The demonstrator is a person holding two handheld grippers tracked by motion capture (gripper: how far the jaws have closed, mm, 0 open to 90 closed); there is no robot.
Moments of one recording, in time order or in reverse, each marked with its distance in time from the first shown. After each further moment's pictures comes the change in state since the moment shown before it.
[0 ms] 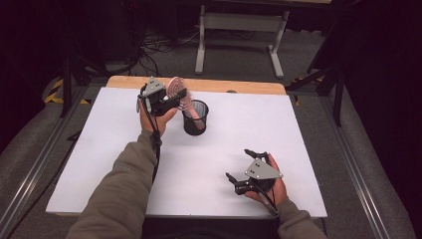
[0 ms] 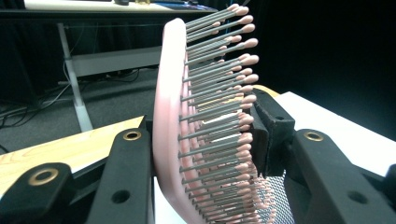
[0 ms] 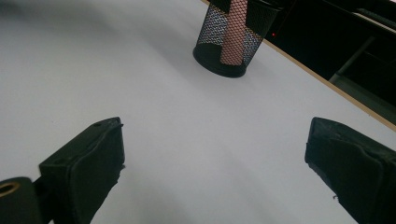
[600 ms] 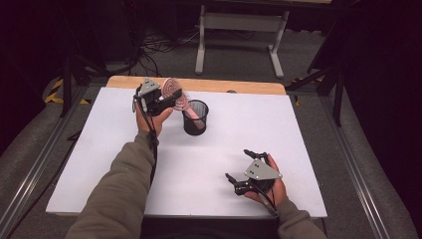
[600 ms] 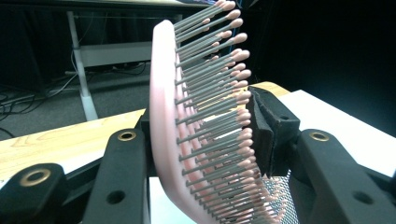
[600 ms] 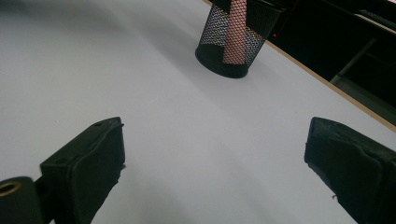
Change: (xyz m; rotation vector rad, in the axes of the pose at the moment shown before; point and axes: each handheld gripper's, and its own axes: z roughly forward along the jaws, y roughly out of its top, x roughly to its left) left arm 0.014 -0.006 -0.002 0.010 0.024 -0.036; right arm 0.001 0.000 0.000 0.000 0.006 -0.007
